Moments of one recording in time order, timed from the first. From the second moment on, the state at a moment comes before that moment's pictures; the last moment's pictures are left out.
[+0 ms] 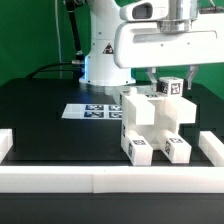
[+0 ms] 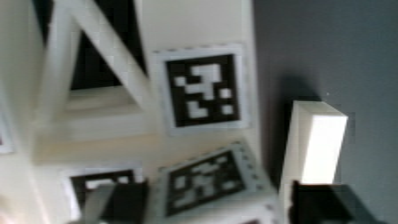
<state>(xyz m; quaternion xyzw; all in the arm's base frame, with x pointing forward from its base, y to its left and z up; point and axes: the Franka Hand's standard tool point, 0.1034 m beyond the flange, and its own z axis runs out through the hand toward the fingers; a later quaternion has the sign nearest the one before) 0.505 0.084 0.106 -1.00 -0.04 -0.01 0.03</state>
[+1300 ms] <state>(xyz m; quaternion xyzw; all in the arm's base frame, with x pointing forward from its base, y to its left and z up) 0.505 0.085 0.106 -0.97 0.24 0.00 0.03</state>
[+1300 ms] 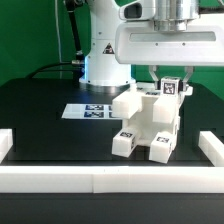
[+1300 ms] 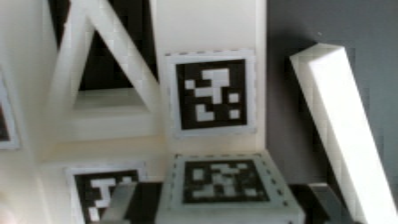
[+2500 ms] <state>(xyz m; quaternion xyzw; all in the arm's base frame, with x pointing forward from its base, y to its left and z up) 0.477 0.101 0.143 -0.97 0.25 0.00 0.06</state>
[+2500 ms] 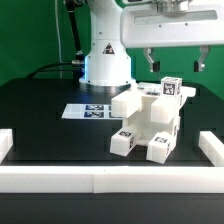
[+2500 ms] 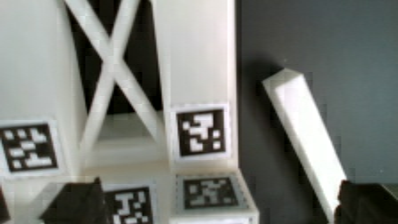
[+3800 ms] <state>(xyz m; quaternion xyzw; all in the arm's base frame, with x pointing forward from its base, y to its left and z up) 0.438 0.126 0.138 -0.96 0.28 0.01 0.06</state>
